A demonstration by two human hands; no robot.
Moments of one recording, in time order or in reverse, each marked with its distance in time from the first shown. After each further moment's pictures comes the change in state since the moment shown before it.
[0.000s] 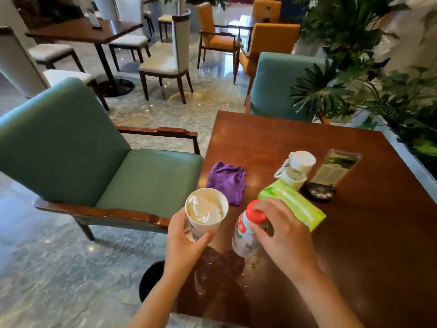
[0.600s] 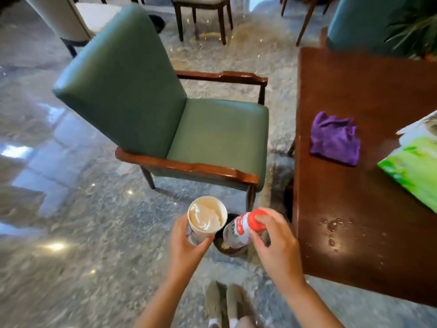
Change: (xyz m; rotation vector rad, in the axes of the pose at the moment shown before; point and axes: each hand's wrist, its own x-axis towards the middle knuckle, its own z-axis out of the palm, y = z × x) left_hand -0.017 -0.188 -0.257 0.176 -0.006 -0.238; right_hand -0.070 -0.191 0.257 0.226 -0.105 0.195
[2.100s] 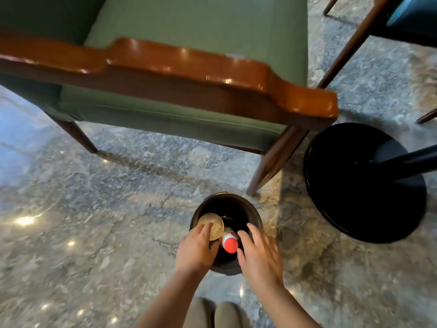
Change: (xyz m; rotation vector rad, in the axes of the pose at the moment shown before) left_hand 0.089 -0.356 0.235 0.709 -0.592 -0.106; right_hand -0.095 0.337 0.334 -0.590 -0.449 0.180
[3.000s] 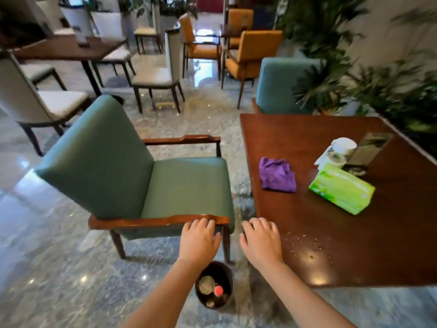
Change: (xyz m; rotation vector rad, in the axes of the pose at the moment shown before) left_hand -0.277 0.233 -0.398 0.422 0.511 0.500; right_hand -0.118 -0.080 -0.511 -0.132 0.397 0.082
